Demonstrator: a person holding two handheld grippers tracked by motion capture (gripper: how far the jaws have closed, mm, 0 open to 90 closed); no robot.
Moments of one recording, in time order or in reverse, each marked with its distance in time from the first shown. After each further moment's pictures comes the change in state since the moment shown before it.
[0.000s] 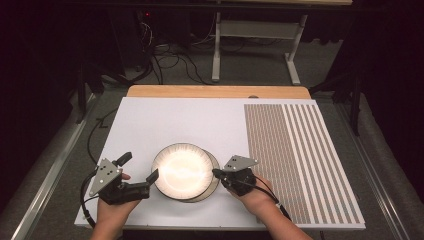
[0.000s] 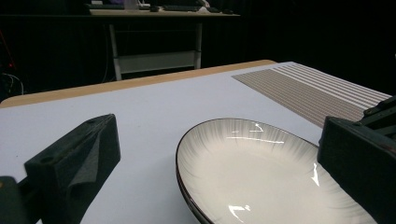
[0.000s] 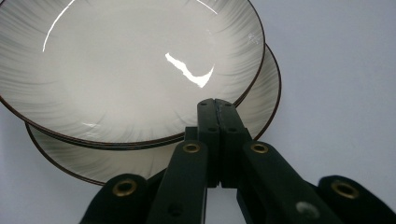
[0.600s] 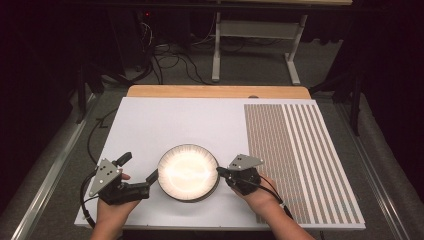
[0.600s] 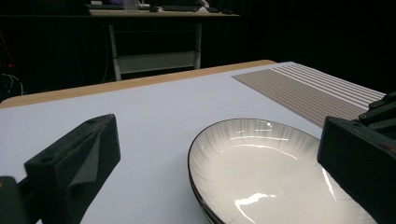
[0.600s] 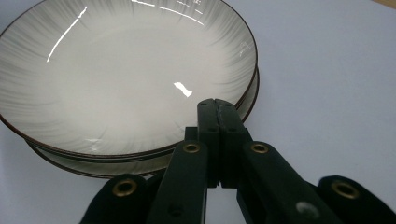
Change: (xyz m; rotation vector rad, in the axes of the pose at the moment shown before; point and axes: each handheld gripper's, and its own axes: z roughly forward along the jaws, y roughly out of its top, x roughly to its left) left arm 0.000 0.000 -0.001 0.000 -0.001 0.002; right arm -0.007 -0.002 -0.010 -0.008 -0.031 0.020
